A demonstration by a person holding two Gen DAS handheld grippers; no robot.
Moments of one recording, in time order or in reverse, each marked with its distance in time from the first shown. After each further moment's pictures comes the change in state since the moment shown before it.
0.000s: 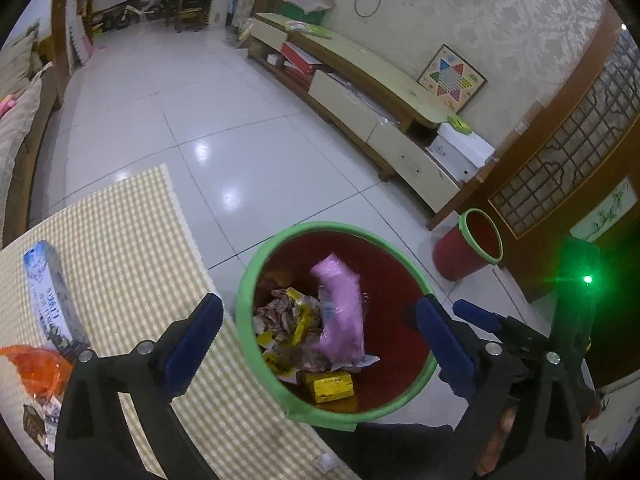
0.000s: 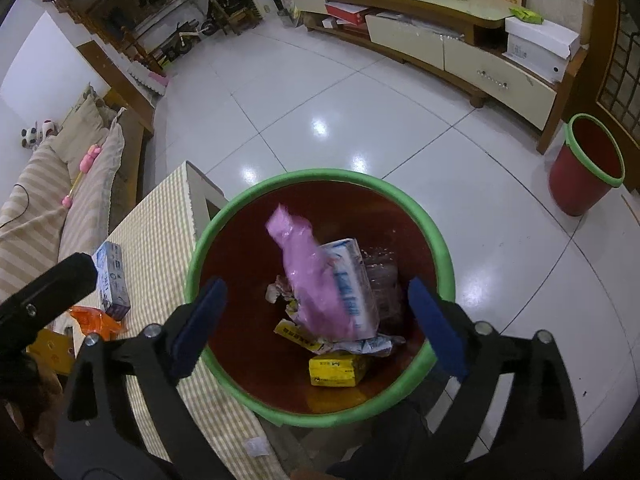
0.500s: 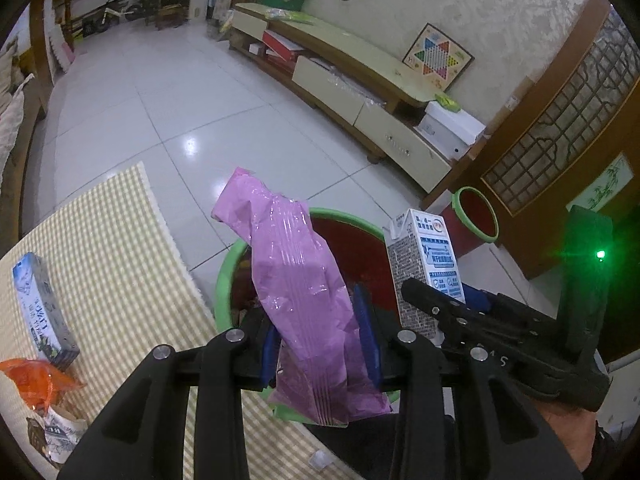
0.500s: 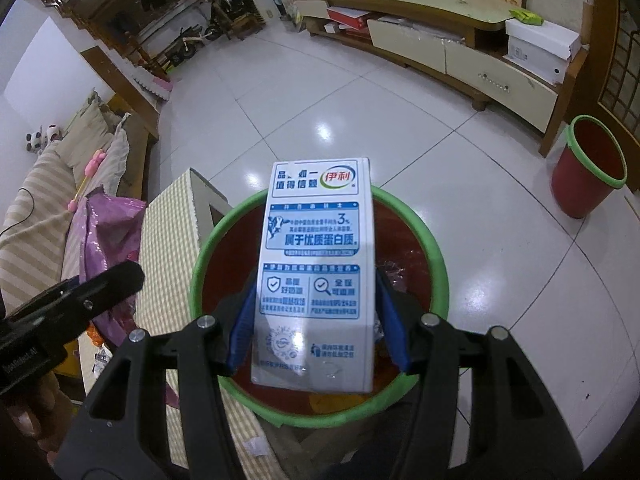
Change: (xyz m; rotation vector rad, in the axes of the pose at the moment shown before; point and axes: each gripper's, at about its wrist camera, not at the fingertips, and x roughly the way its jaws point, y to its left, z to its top) left arm 0.023 -0.023 -0.002 0.069 0.065 -0.017; right arm 0.000 -0.005 0.002 0.009 -0.009 0.022
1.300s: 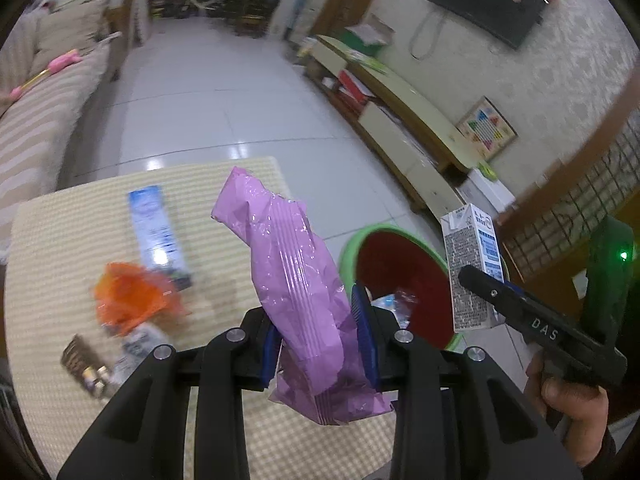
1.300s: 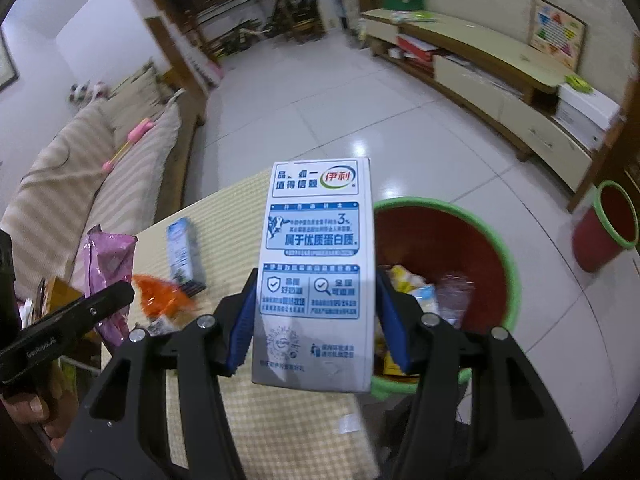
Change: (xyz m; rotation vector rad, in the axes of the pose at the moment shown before) left arm -0.116 0.104 -0.064 -0.227 -0.147 0.064; right arm -0.048 0.100 -0.016 -0.163 -0.059 0.050
